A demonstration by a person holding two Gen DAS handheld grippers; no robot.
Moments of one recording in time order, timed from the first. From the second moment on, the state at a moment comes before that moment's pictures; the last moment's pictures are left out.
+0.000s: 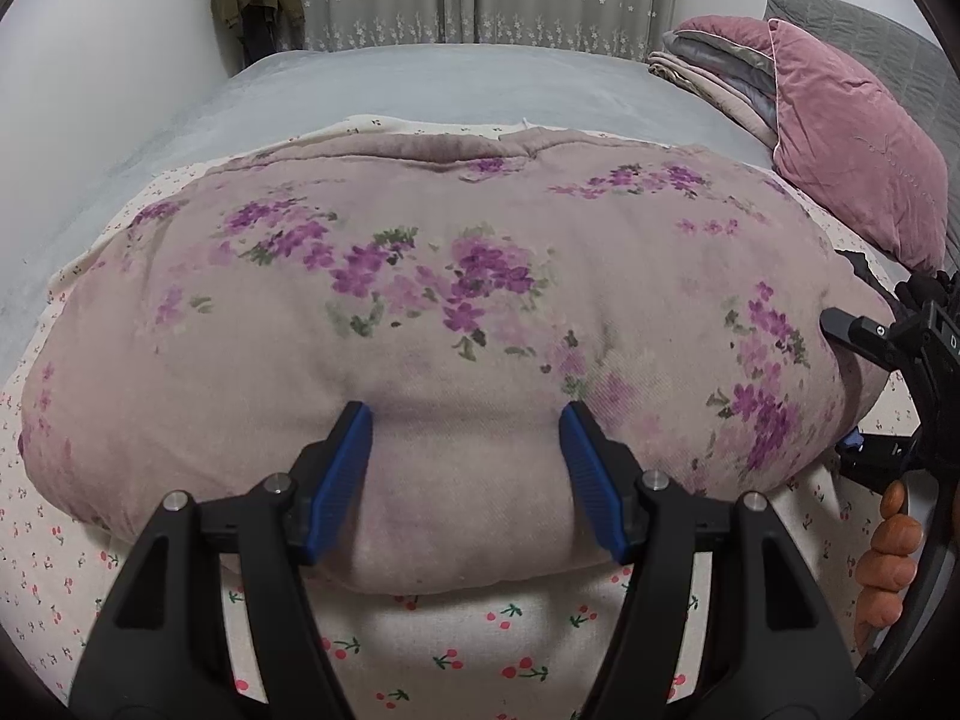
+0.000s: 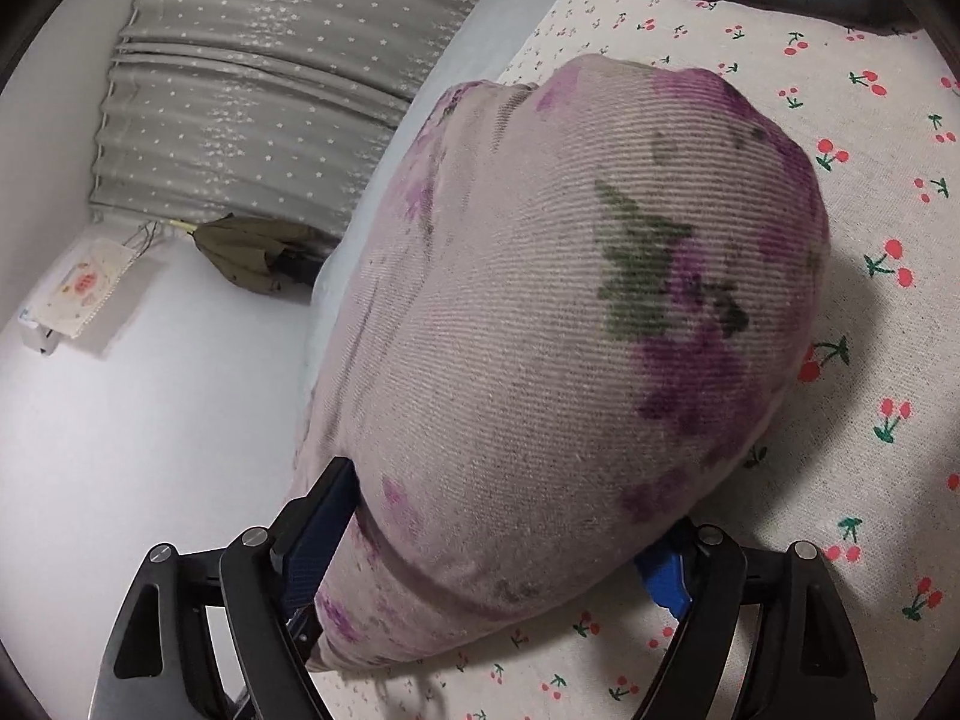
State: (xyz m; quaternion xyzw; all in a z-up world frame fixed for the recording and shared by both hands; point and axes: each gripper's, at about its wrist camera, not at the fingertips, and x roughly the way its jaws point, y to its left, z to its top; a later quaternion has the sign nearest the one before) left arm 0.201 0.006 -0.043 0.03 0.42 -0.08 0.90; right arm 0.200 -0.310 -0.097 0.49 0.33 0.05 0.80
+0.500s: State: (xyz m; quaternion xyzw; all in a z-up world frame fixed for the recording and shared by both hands) left arm 0.204 0.004 -0.043 0.04 0.42 -0.07 0.90; right arm 0.201 -0.275 -0.034 0.35 0.30 0.05 0.89
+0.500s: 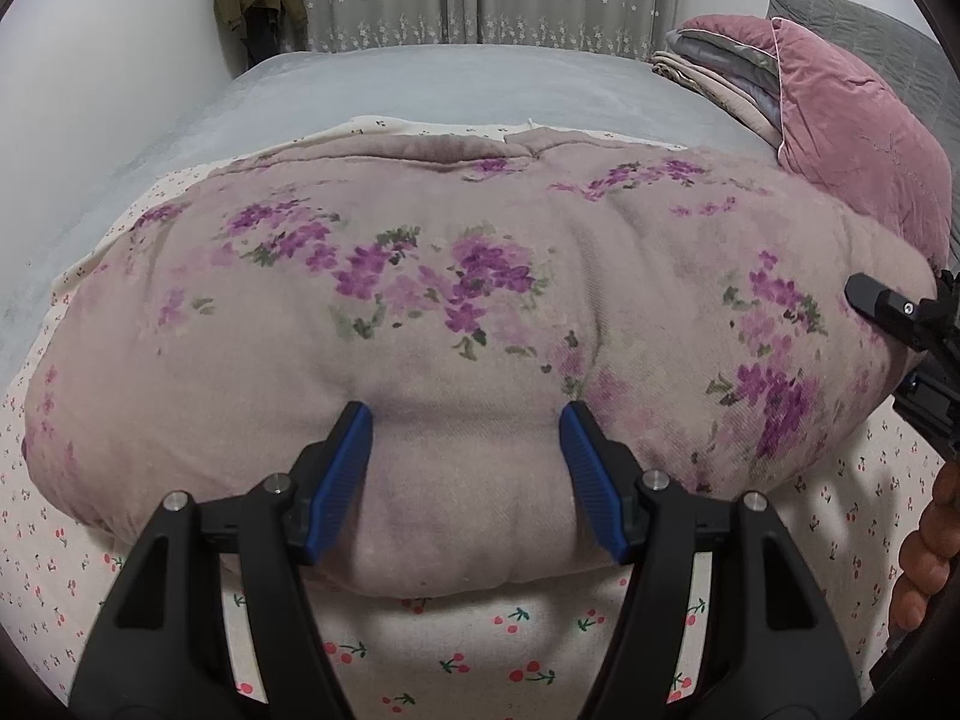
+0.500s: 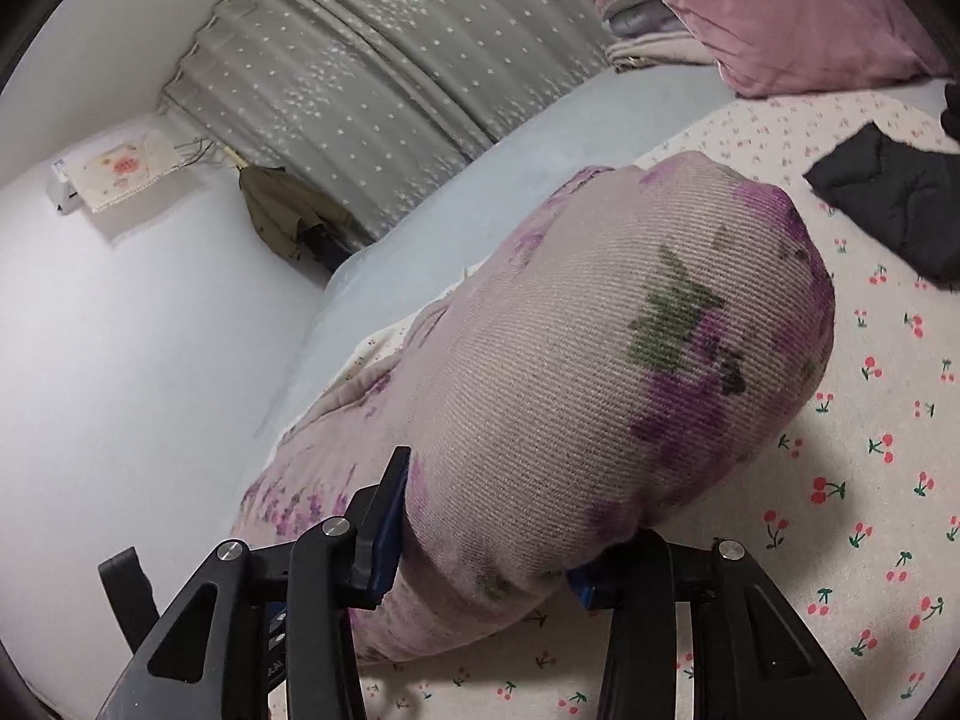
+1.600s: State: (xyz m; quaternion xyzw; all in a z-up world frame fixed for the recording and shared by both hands) left arm 0.202 0.031 -0.046 -0.03 0.42 -0.11 0.90; right arm 0.181 -0.206 0.025 0.23 0.24 0.03 0.94
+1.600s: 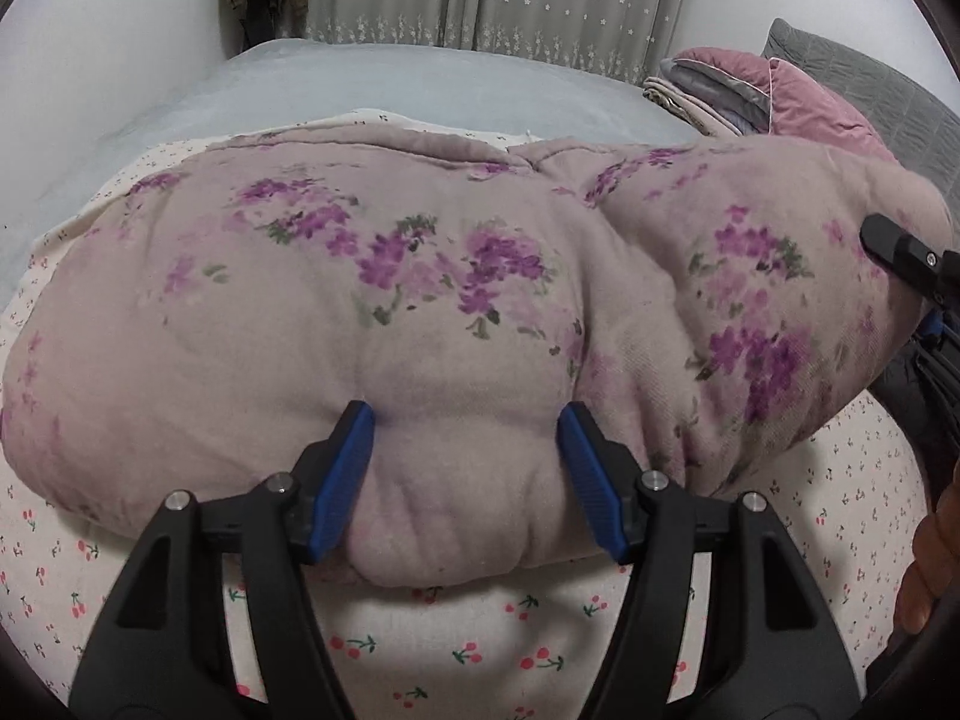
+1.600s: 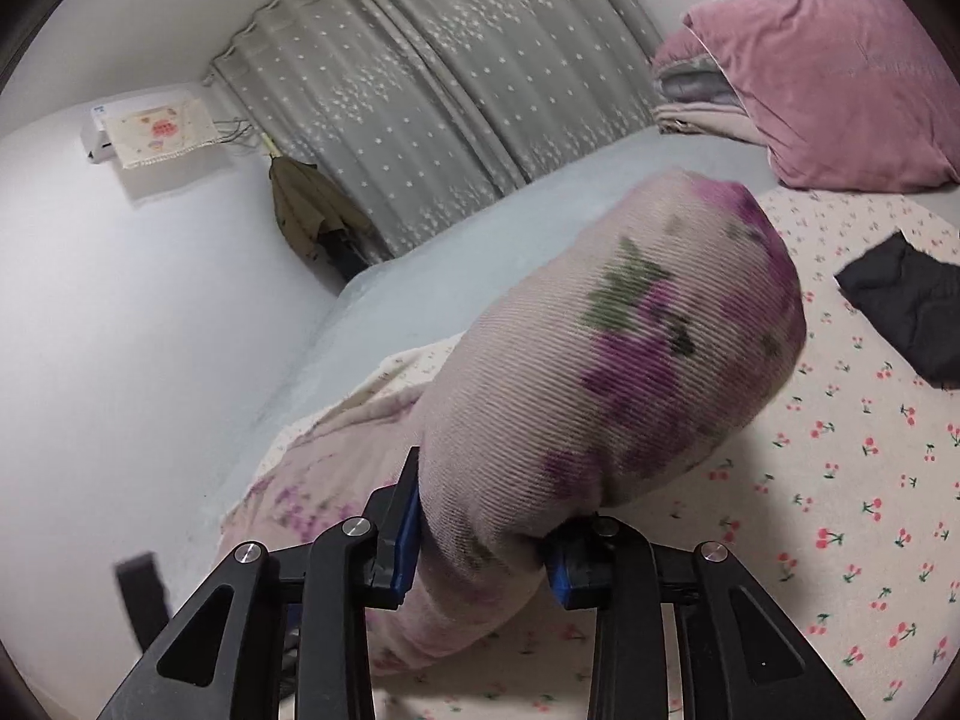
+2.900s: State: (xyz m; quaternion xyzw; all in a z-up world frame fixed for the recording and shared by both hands) left arm 0.167 0.360 -0.035 -0.38 0.34 -0.04 0.86; right arm 0.192 0.197 -0.022 -0.36 0.23 0.17 0.89
